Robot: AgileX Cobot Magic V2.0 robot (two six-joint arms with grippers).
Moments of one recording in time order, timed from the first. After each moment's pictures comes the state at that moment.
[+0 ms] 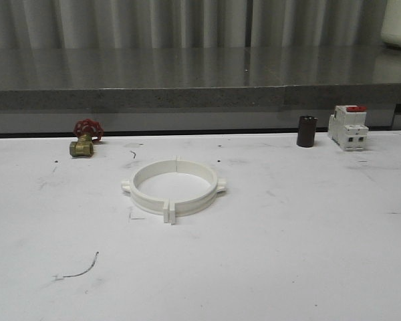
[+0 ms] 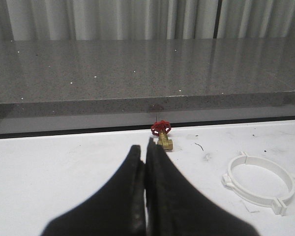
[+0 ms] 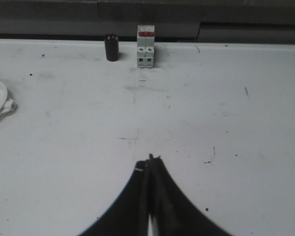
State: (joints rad) left arm -0.25 0.10 -0.43 0.27 0.53 -0.26; right arm 0.04 0.25 -0.50 -0.09 0.73 0.10
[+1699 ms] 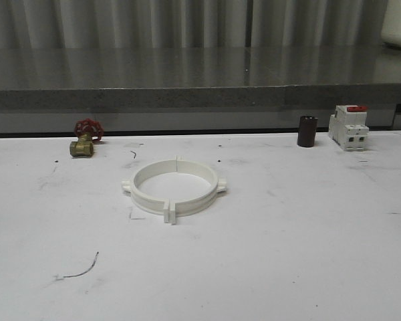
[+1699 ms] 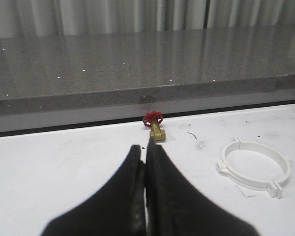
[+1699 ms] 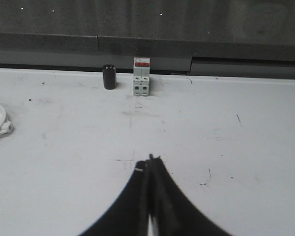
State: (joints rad) left arm -0.23 0.05 -0.33 0.14 0.46 -0.09; right arm 0.04 0.10 -0.40 -0.10 0.66 0.09
